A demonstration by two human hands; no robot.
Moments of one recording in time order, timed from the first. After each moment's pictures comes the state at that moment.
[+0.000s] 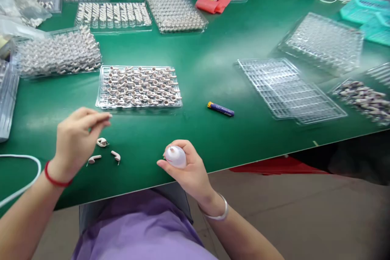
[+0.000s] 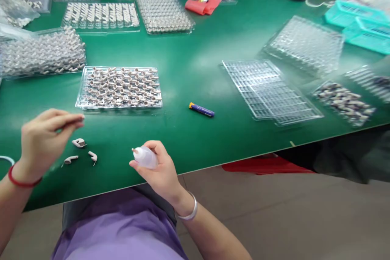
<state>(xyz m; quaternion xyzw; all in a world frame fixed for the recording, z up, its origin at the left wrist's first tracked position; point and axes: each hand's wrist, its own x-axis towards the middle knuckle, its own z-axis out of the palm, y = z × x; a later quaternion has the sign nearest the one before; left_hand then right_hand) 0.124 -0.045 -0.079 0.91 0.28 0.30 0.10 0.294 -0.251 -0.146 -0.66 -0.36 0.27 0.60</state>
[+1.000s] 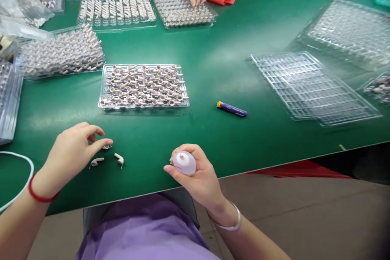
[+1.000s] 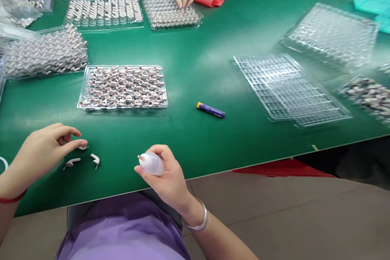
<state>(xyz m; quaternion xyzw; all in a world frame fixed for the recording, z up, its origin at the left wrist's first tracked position) 0.105 -0.040 -0.076 0.91 0.40 0.02 0.15 0.297 -0.255 -0.151 -0.65 -0.37 0.28 0.60</state>
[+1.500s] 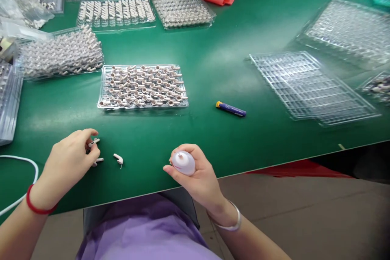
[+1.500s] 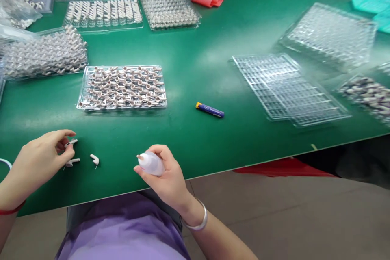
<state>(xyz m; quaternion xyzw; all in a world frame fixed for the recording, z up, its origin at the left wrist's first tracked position) 0.087 -0.049 -0.086 0.91 0.40 0.02 0.06 0.296 -0.255 -0.148 -0.66 -0.35 0.30 0.60</state>
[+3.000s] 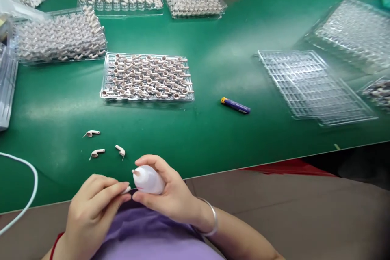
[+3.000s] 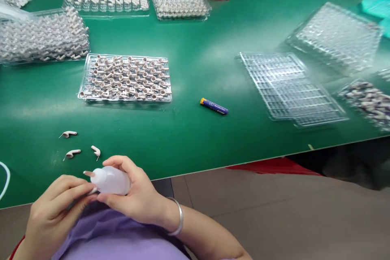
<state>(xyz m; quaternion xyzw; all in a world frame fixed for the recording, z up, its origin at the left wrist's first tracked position) 0.063 -0.162 -0.102 0.89 0.26 0.25 0.29 0.244 -0.247 -0.132 -0.51 -0.41 0.50 0.56</state>
